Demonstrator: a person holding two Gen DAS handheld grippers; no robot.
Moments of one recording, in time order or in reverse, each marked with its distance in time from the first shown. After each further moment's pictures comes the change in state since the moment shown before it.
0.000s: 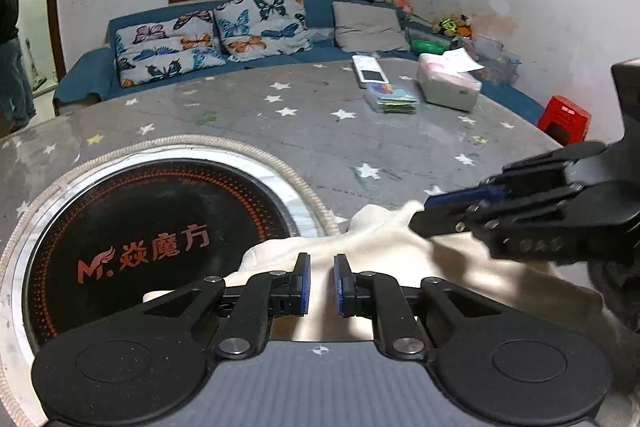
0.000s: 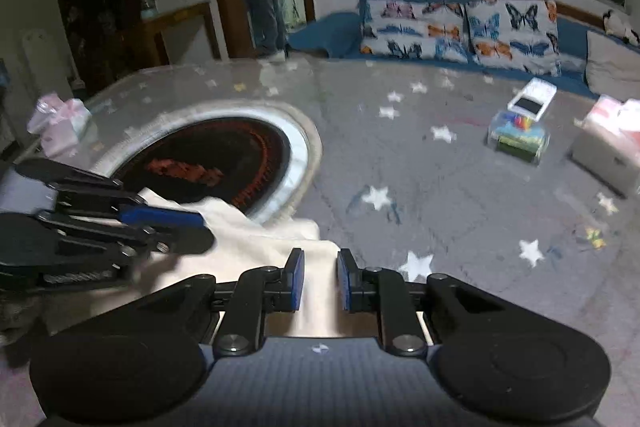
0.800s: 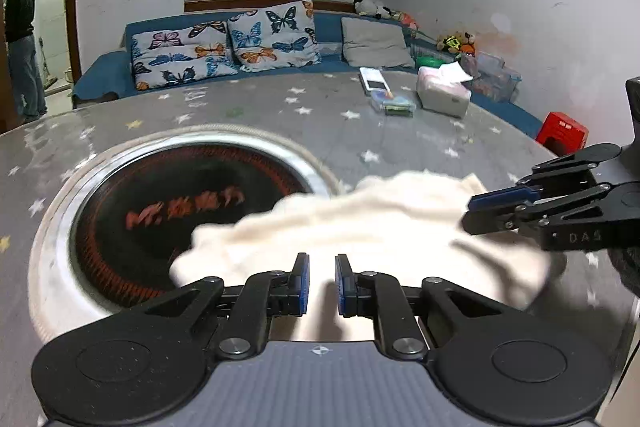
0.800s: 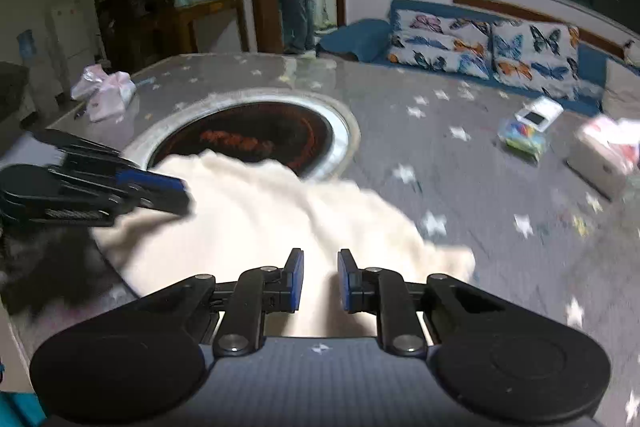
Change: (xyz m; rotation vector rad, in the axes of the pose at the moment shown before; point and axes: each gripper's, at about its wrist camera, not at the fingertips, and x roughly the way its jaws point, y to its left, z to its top) left arm -0.074 0.008 -0.047 -0.022 -0.057 0.015; right arm -0.053 0.021 -0.036 -0.084 0.009 0.027
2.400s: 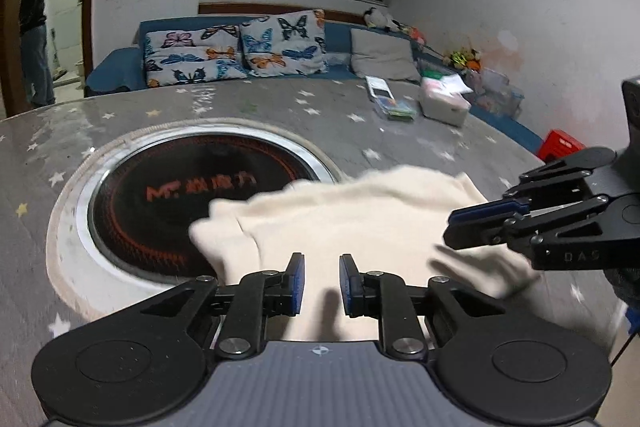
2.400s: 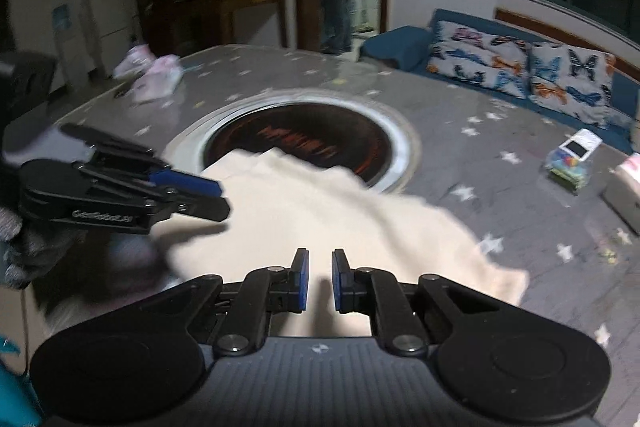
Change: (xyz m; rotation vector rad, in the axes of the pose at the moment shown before) left arm -0.015 0.006 -0.005 -0.071 -0.042 -0.003; right arm -0.006 0.041 0.015 -0.113 -0.017 0.075
